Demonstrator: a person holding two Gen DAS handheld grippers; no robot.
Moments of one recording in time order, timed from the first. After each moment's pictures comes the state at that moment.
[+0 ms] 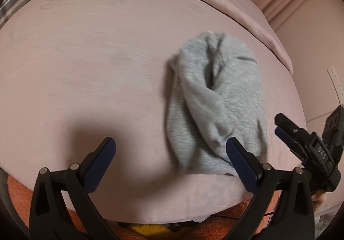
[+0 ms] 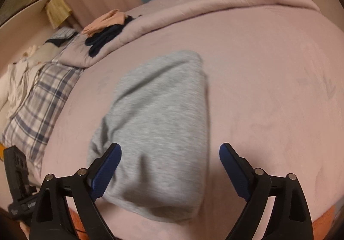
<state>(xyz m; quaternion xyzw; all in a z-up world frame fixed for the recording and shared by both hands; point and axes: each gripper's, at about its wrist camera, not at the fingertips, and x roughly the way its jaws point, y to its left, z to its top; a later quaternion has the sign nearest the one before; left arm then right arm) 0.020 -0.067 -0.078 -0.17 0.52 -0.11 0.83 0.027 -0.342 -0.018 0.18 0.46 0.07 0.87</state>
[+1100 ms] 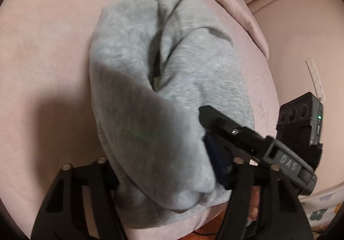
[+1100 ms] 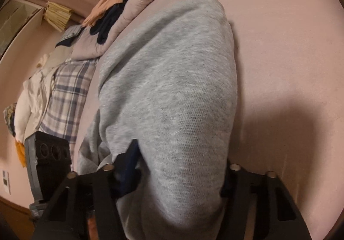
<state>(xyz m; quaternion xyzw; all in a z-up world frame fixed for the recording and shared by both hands) 0.084 -0.138 -0.110 -0.22 0.56 -0.21 0.77 0.068 -0.343 -0.080 0.29 0.52 0.17 0.78</state>
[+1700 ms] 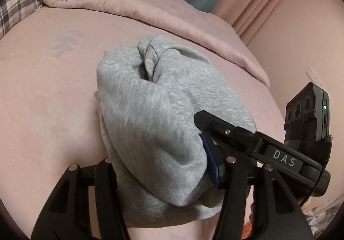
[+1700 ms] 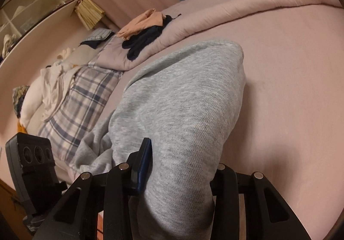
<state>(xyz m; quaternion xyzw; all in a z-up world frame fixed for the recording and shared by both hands) 0.090 -0.126 -0.037 -0.17 0.43 -0.17 0.87 0.093 -0.322 -0.006 0.23 0.44 0.21 0.84</state>
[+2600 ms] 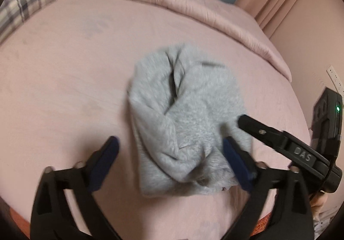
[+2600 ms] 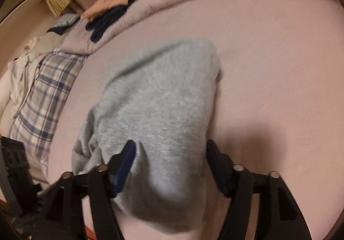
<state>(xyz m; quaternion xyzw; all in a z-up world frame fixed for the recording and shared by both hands) 0.075 -0.094 -0.048 -0.15 0.46 -0.10 0.87 0.083 -0.324 -0.032 0.18 0.50 0.11 0.84</state>
